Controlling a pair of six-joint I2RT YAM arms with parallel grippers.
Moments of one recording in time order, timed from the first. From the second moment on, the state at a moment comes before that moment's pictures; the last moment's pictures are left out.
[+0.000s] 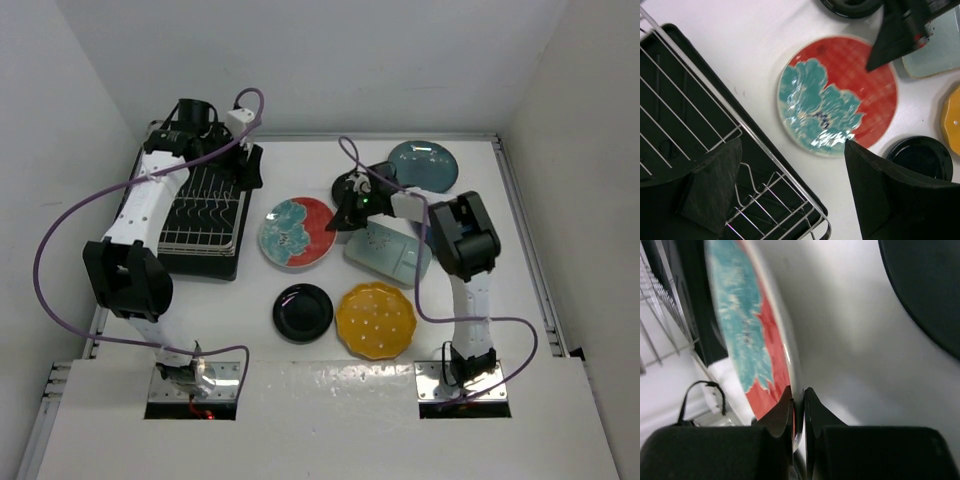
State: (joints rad) left arm -0.10 1.70 1.73 -0.85 0.50 0.39; right arm 0.35 2.23 1.41 -0.11 -0.69 0.62
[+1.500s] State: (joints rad) left arm -0.02 1.80 1.99 -0.98 0.65 0.32; right arm 0.25 1.64 1.08 0.37 -0.78 0.68
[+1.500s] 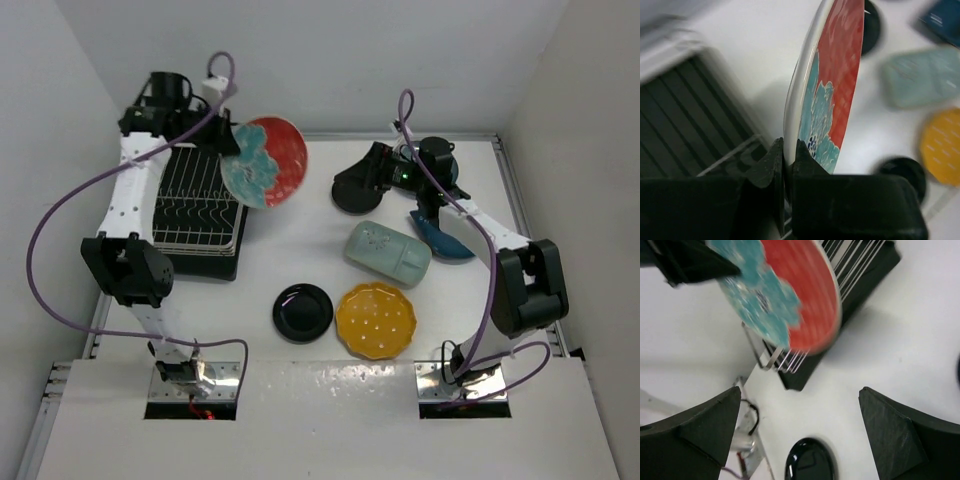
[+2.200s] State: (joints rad) left arm 0.29 1.76 1.96 -0.90 -0.10 0.44; right arm 0.25 1.64 1.14 0.14 -0.68 0.58
